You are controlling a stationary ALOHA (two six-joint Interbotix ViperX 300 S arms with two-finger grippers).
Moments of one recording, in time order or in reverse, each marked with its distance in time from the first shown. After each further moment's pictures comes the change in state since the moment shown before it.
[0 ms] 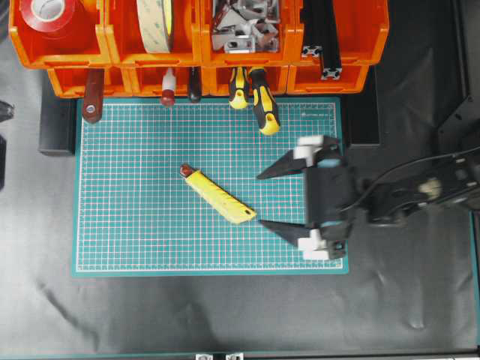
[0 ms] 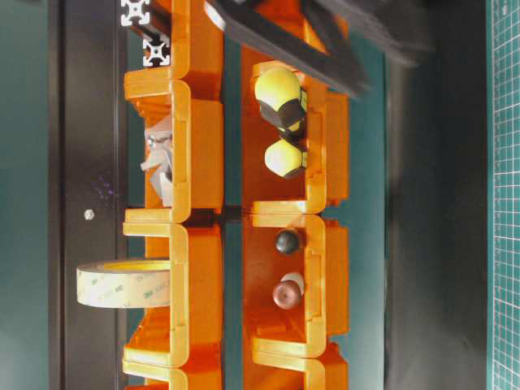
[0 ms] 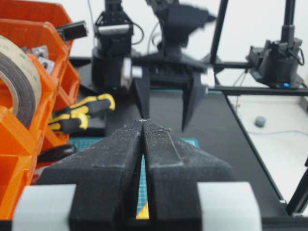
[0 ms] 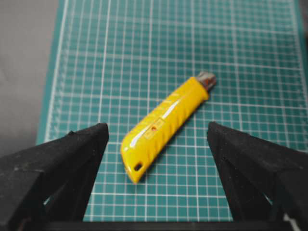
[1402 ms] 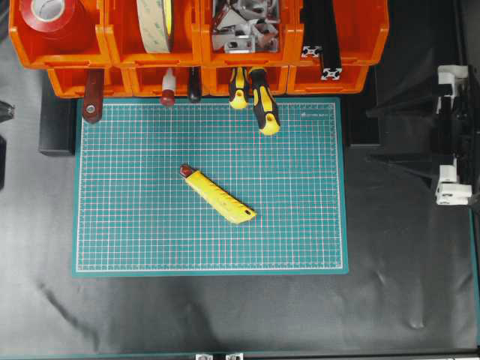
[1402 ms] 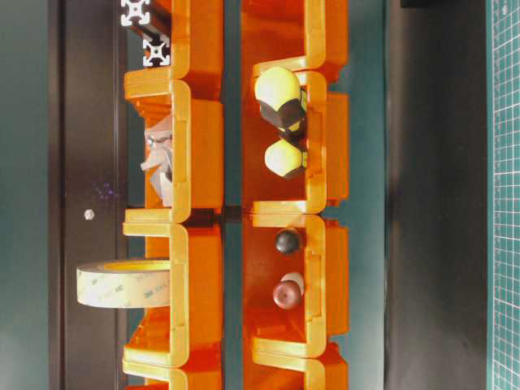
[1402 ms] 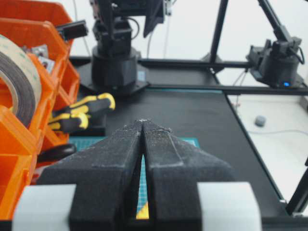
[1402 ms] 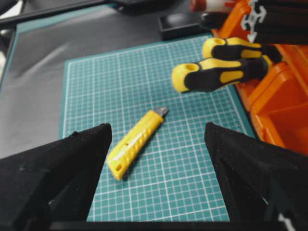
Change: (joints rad) left arm 0.000 0.000 0.000 0.000 0.002 0.002; right arm 0.083 -0.695 0.288 0.081 0.201 0.035
